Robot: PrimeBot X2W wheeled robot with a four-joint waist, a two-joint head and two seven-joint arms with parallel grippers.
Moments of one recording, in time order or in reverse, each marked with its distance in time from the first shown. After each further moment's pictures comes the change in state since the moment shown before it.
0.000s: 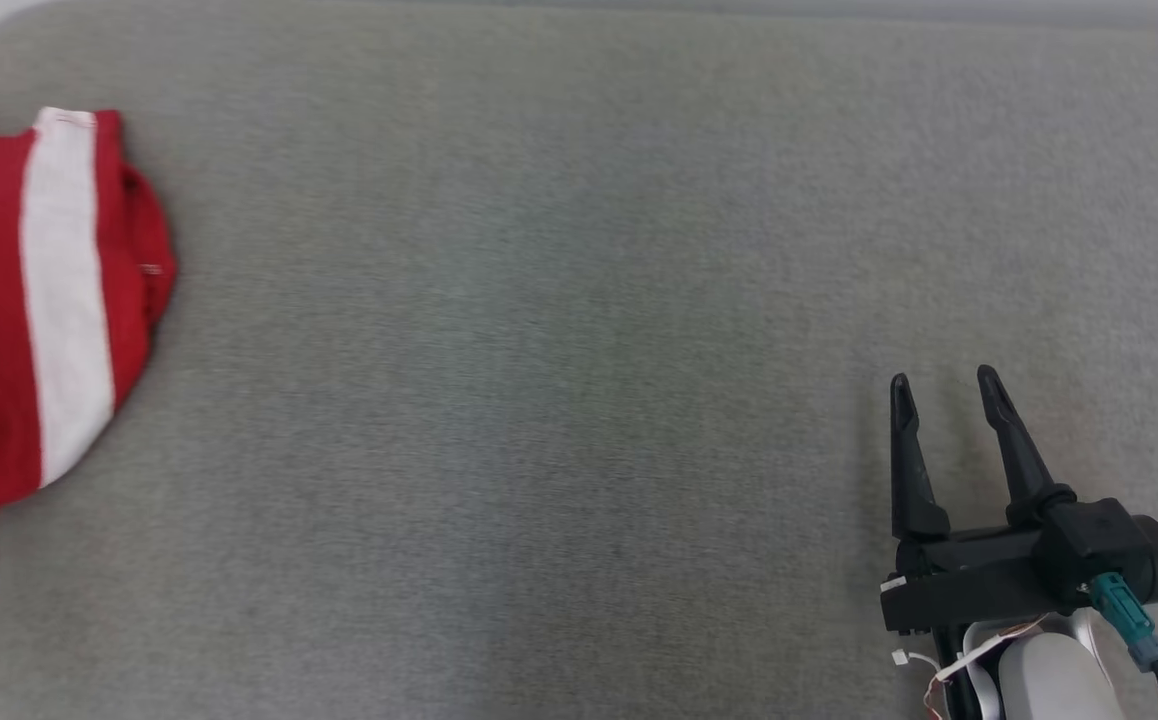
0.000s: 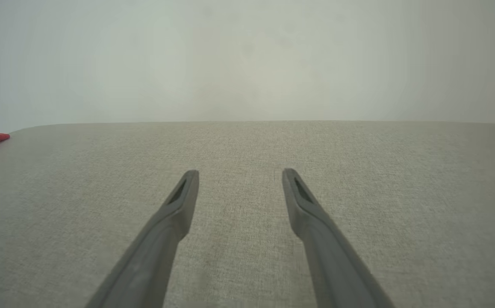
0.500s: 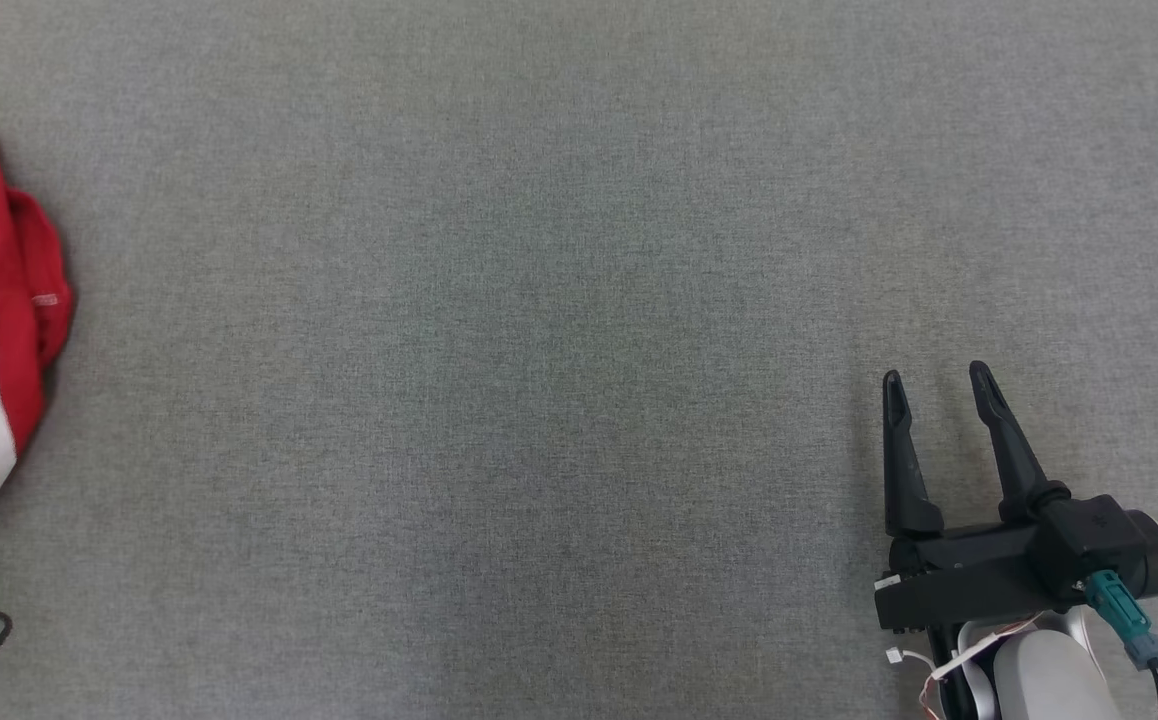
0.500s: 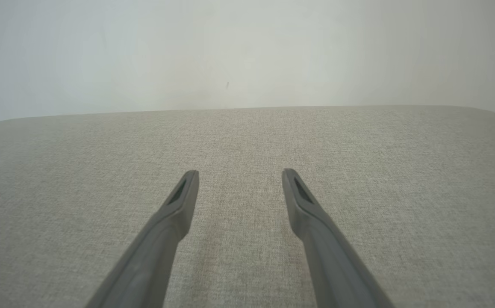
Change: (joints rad) left arm -0.019 0.026 -0.043 0.265 -0.023 0.000 0.215; right arm -0.005 0.000 0.007 -0.006 0.008 0.000 0.000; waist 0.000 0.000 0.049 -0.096
